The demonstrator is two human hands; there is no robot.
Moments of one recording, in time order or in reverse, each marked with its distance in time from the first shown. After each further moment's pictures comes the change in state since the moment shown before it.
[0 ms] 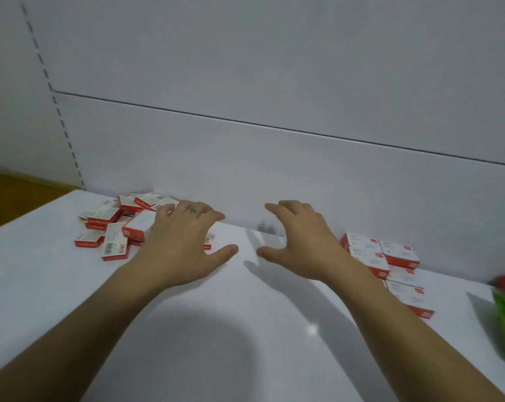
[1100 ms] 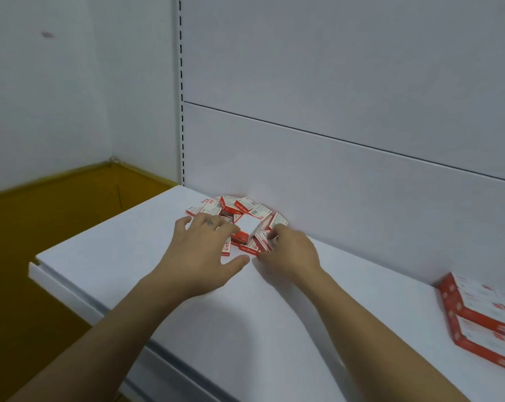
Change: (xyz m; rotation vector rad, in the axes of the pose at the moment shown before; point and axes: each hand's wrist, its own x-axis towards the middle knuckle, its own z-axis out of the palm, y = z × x) left_hand -0.069 -0.111 -0.022 0.006 -0.051 -0.282; right_hand 0.084 -0.144 0.096 0.188 -0.017 0.093
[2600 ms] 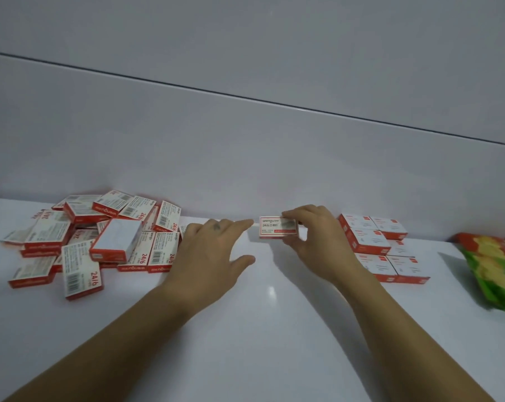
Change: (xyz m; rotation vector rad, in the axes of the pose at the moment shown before) left_hand 0.071 0.113 0.082 -0.429 0.044 0.512; right_hand -0.050 0.150 -0.068 -0.145 0.356 0.127
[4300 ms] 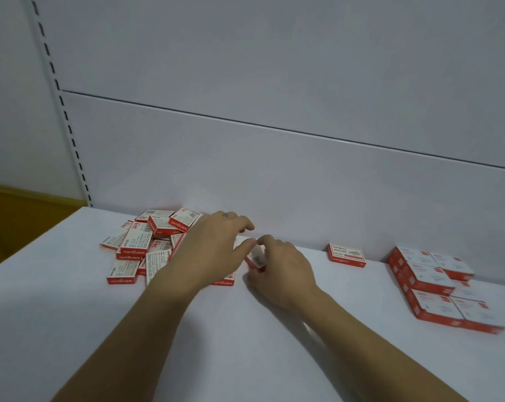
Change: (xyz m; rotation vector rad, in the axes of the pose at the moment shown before) left_hand 0.009 -0.058 -0.064 0.103 0.007 -0.064; right_hand 0.013 -0.120 0.058 0.003 -0.268 0.000
